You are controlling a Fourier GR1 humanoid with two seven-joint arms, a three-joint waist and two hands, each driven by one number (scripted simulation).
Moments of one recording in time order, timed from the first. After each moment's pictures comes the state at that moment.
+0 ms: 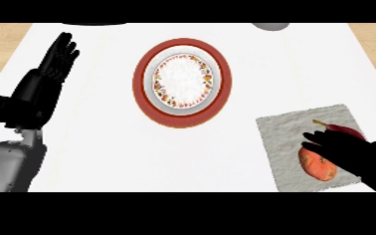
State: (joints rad) left arm -0.27 0.42 -0.04 -1.58 0.18 0.06 0.07; right arm 0.09 -1.10 0.27 -2.07 0.30 0.43 0.02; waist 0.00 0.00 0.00
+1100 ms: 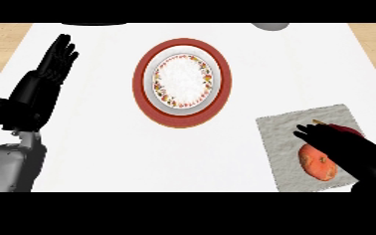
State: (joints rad) left arm -0.26 0.36 0.03 -1.60 0.12 -0.01 0.10; right arm 0.00 -0.81 0.33 -1.68 0.75 0.46 -0.08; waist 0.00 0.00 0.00
